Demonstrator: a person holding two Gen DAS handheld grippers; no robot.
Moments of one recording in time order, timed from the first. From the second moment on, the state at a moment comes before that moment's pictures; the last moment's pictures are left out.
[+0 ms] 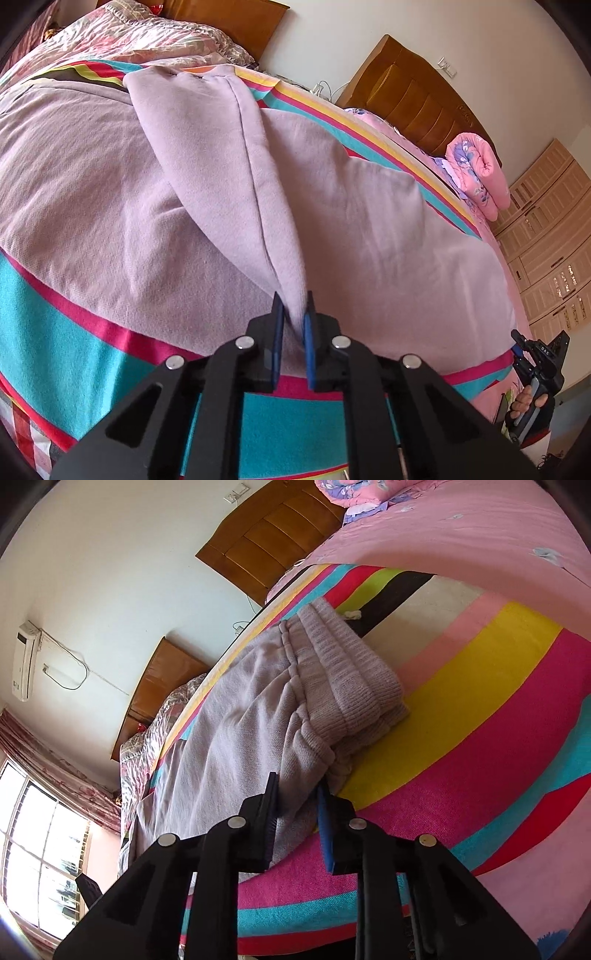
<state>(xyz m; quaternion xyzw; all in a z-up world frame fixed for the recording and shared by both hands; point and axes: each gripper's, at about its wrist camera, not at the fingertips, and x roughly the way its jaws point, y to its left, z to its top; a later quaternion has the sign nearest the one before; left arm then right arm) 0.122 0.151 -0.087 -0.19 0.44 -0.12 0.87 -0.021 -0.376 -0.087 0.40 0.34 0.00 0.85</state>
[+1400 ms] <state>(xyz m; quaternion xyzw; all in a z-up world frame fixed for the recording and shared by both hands) 0.110 0.143 -0.088 -0.16 0.44 -0.11 0.88 0.015 -0.177 -0.065 -0.08 0.44 0.03 0.90</state>
